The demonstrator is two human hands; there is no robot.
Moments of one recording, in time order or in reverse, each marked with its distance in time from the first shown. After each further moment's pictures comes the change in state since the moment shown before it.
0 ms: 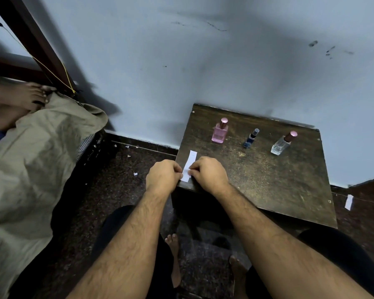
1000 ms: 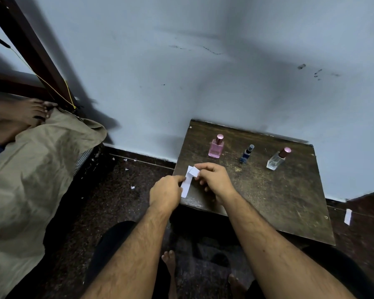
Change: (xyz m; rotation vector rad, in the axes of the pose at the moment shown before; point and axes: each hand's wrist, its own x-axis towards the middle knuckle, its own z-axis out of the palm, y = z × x) left_hand -0.004 0.016 0.006 0.131 -0.035 0.105; right_hand 0.005 0.007 -0.024 1.041 0.035 0.372
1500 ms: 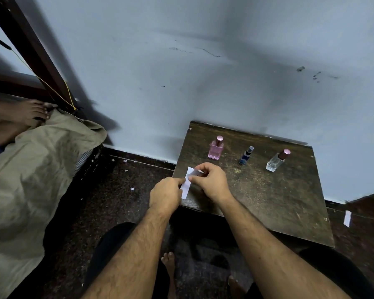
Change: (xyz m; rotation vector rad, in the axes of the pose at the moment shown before) left_hand 0.003 -0.003 0.005 0.060 0.005 0.045; right_hand 0.005 0.007 0.004 -0.367 0.106 -0.210
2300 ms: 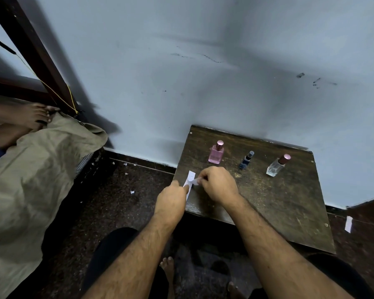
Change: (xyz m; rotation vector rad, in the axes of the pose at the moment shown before) left_hand -0.008 0.007 0.008 0.247 0.029 0.167; right_hand 0.001 -0.021 -0.026 -0.631 -0.100 -0.180
